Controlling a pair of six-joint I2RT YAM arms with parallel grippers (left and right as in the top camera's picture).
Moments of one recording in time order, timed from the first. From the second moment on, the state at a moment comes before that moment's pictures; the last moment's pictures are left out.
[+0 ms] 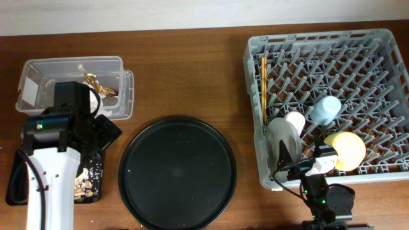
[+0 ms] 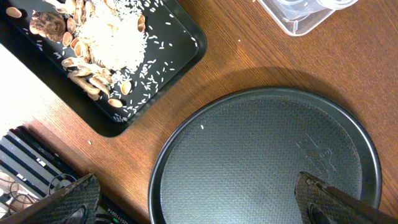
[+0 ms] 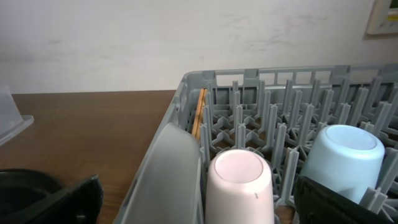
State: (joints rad) left arm 0.07 1.31 1.37 -1.43 -0.15 -0.75; right arm -0.01 0.01 0.02 -0.07 -0.14 0.08
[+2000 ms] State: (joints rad) left arm -0.04 0.28 0.28 -0.38 -0.08 -0.54; right arm -0.01 0.01 0.01 -0.07 -0.09 0.08
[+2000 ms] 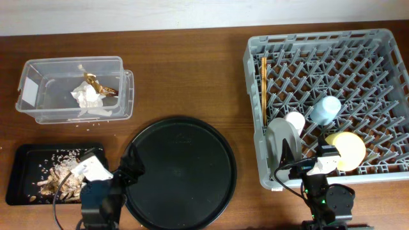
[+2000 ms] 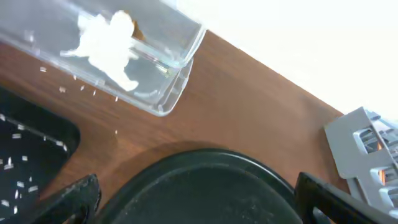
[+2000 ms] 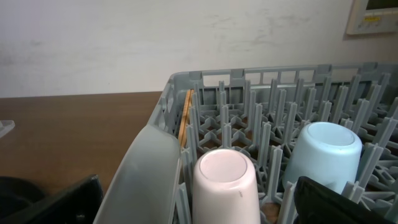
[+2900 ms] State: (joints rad) left arm -0.04 0.02 0.02 -0.08 -0.03 0.12; right arm -0.01 0.01 0.01 -0.07 -0.09 0.08
